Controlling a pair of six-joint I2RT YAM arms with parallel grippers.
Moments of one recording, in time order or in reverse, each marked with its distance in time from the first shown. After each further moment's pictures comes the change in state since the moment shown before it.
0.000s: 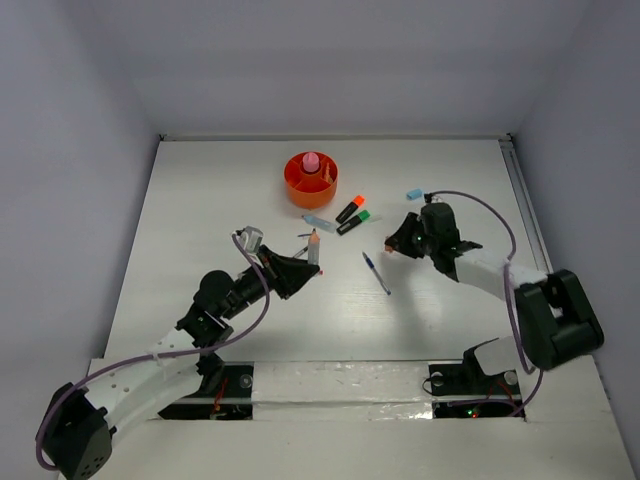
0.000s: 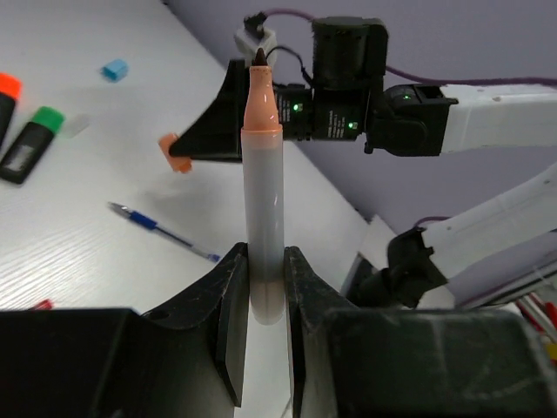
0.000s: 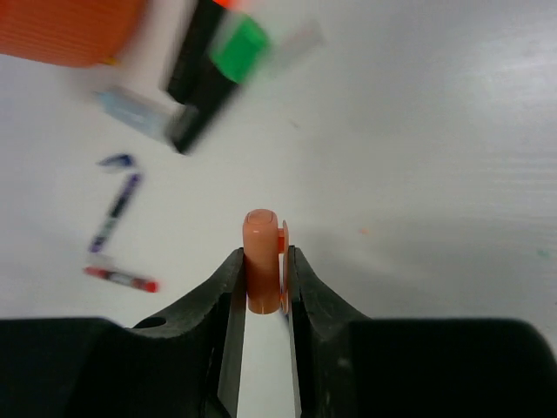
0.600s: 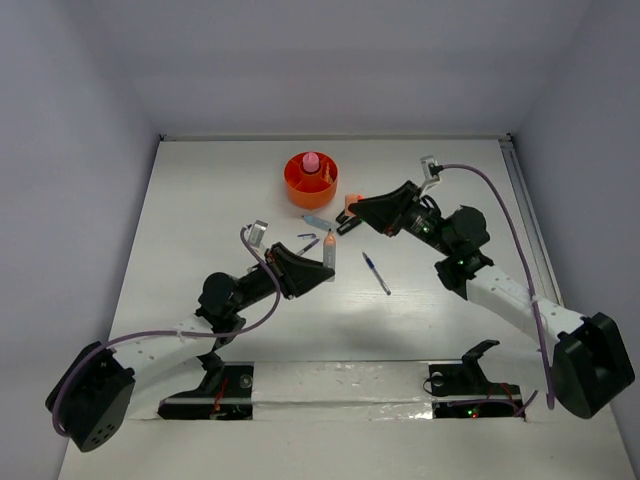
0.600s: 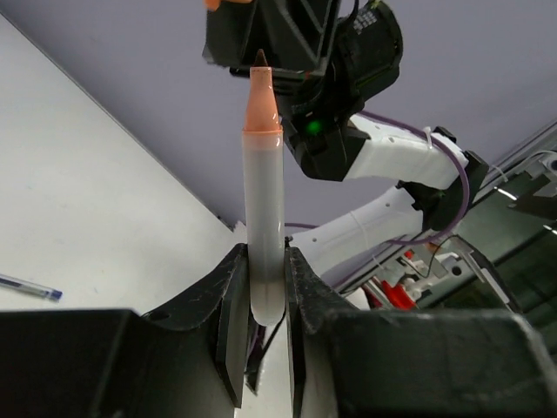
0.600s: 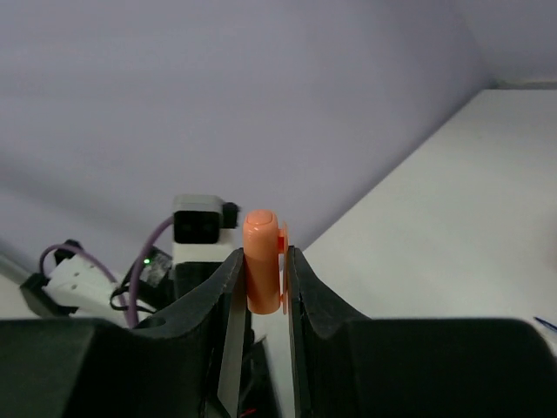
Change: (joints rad) left arm -0.025 0.256 -0.018 0.552 0.187 -0.352; right arm 0.164 -0.317 0.012 0.721 -0.380 0.190
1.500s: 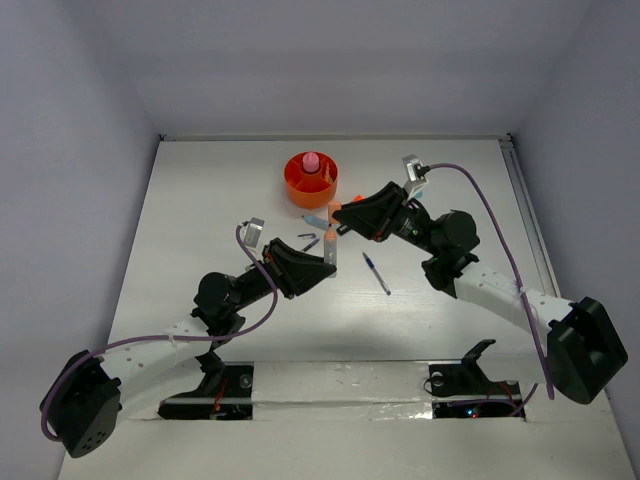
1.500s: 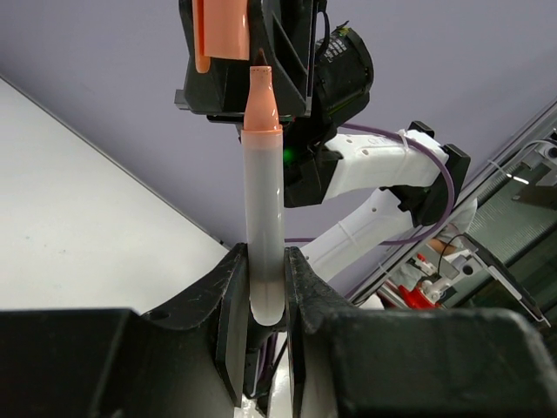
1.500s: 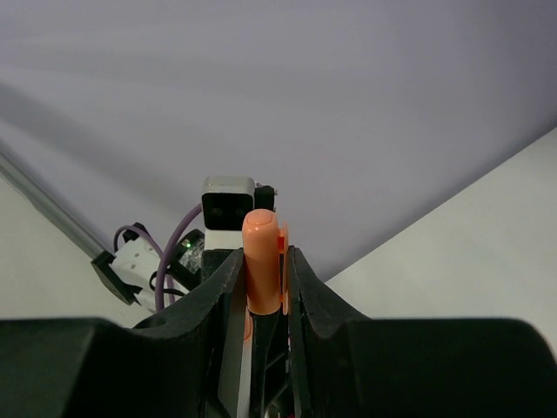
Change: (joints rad) left arm -0.052 -0.056 0.062 -0.058 -0.040 0.075; right arm 0.126 0.089 0.046 0.192 -0.041 0.076
